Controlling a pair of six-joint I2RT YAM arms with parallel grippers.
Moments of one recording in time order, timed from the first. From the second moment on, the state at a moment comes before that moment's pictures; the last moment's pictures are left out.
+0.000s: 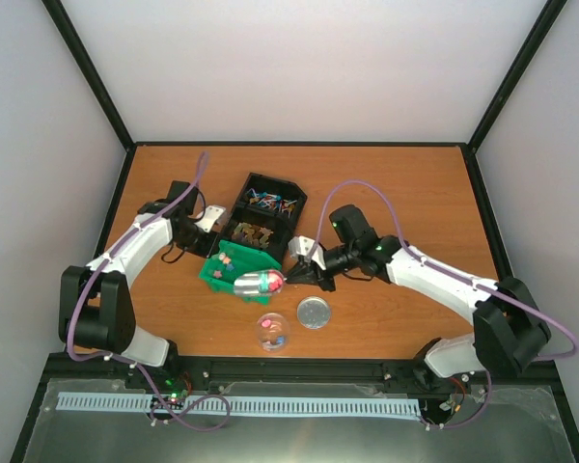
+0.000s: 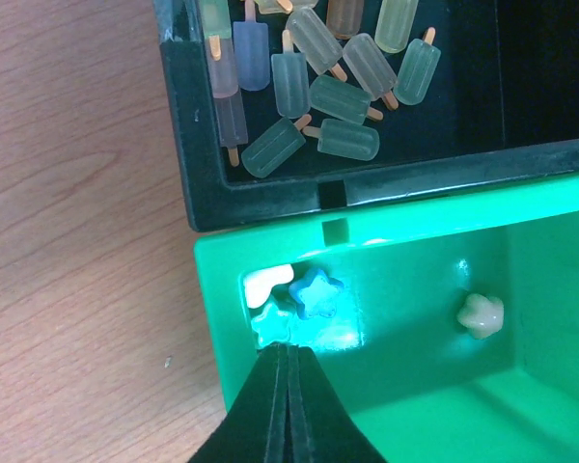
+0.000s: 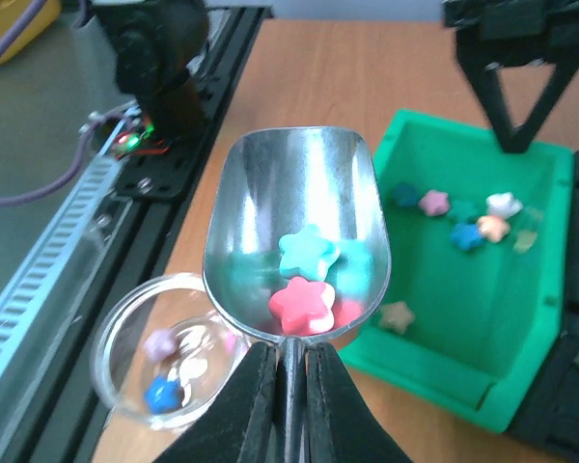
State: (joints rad) left arm -0.16 1.47 1.03 -0.84 0.29 0.20; right arm 0.70 1.39 0.87 -0.21 -0.87 -0.55
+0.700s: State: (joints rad) left arm -0.16 1.49 1.04 -0.84 0.29 0.20; right arm 0.70 1.24 0.92 -0.85 -0.69 -0.91
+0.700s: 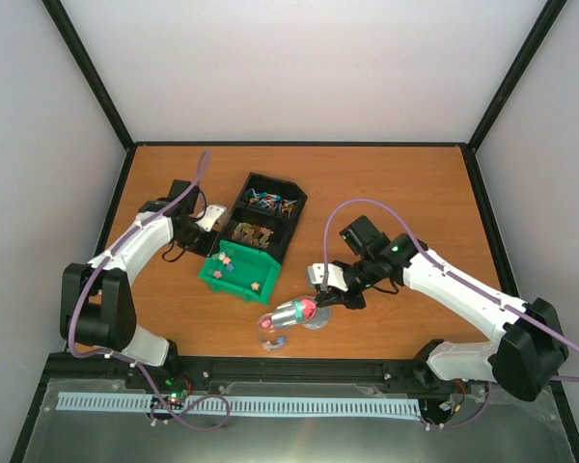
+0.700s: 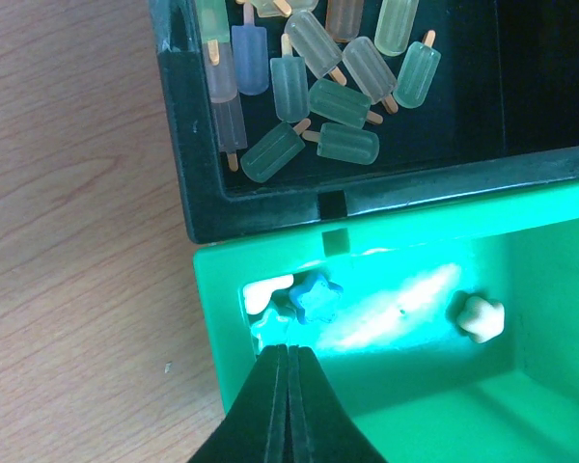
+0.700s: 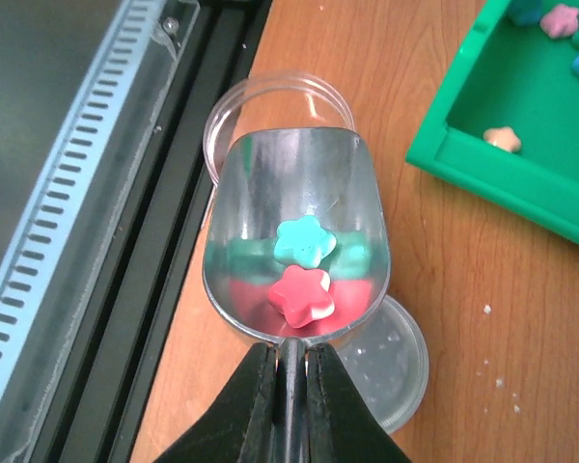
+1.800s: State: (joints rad) left arm -0.16 1.47 1.04 -0.87 0.28 0.27; right arm 0.78 1.24 1.05 -1.03 -0.42 -0.94
